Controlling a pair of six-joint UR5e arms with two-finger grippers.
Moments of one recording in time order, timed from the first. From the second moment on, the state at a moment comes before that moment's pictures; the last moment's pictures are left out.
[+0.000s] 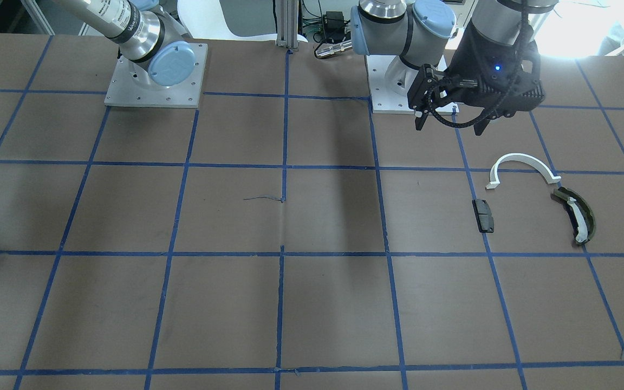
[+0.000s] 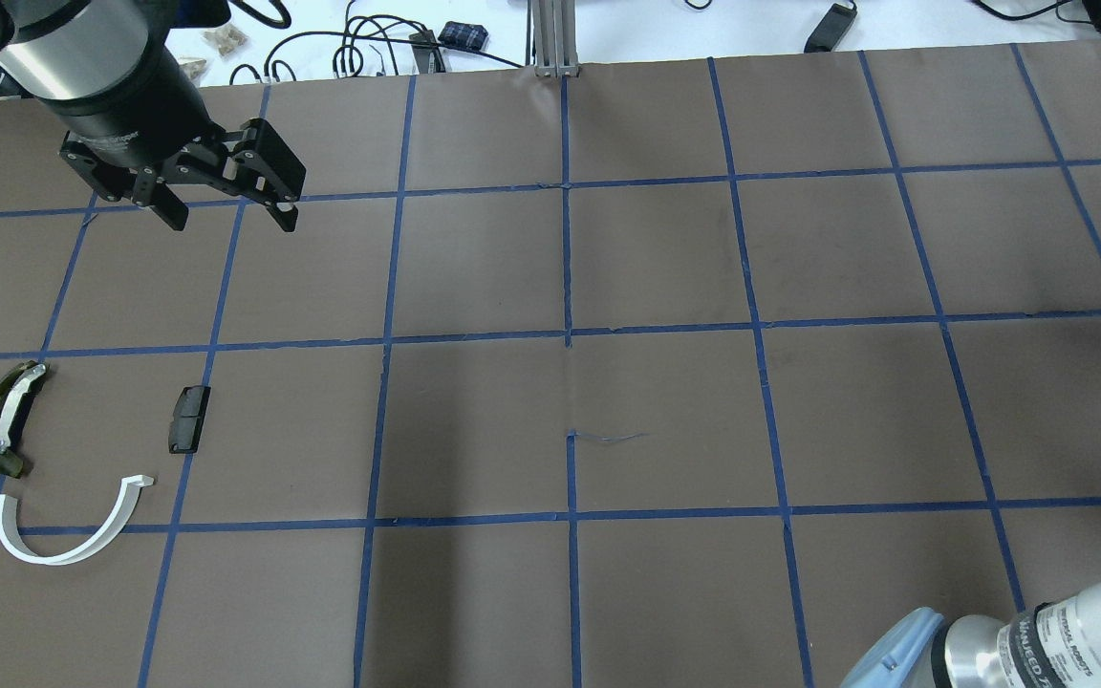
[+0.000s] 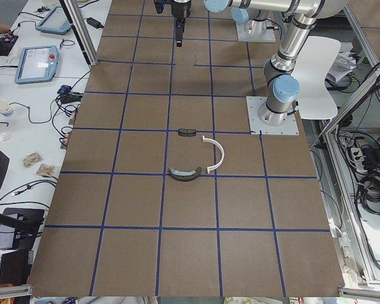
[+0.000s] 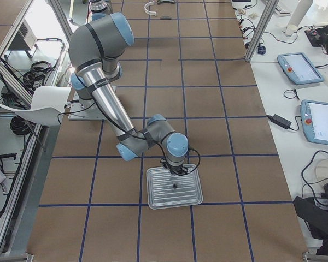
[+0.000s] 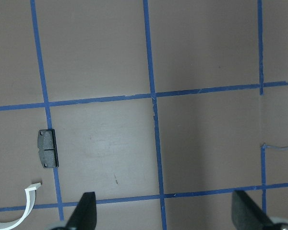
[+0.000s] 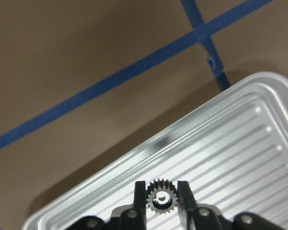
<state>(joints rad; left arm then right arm) -1.54 -1.54 -1.53 -1.61 1.56 0.10 0.62 -1.08 1.66 -2.16 -1.56 -2.01</state>
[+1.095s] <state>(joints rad) -1.54 -1.54 -1.53 -1.61 1.56 0.10 1.22 -1.30 1.67 -1.98 -1.52 -1.08</state>
